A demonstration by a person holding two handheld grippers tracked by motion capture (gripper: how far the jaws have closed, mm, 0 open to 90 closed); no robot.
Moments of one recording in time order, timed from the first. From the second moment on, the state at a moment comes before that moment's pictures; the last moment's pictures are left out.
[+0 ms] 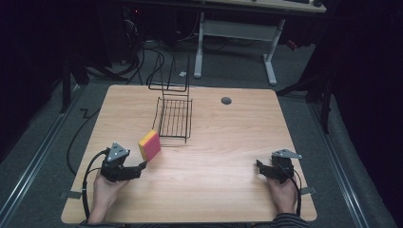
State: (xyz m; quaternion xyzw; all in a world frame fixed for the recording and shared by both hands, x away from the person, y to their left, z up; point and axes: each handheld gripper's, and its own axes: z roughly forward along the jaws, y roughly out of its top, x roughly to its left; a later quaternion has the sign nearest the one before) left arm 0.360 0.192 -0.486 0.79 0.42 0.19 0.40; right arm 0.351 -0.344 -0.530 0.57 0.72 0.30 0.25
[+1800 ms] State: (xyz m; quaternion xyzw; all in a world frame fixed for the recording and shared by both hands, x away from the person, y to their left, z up) left arm 0.399 0.171 -0.500 0.79 0.40 0.20 0.42; right arm 0.351 -0.344 -0.530 0.57 0.72 0.30 0.25
